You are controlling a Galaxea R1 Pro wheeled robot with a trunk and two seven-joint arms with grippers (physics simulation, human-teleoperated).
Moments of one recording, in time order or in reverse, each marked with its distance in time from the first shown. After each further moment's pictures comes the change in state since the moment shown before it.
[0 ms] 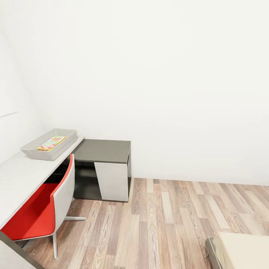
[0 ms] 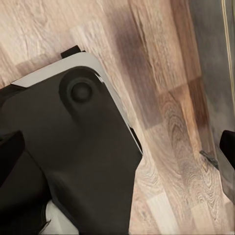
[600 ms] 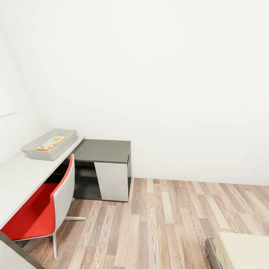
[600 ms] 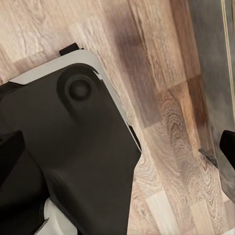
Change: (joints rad) left arm 0.002 -0.024 0.003 0.000 0.001 0.000 -0.001; right arm 0.006 0.000 -0.001 0.000 0.000 0.000 0.000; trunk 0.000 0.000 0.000
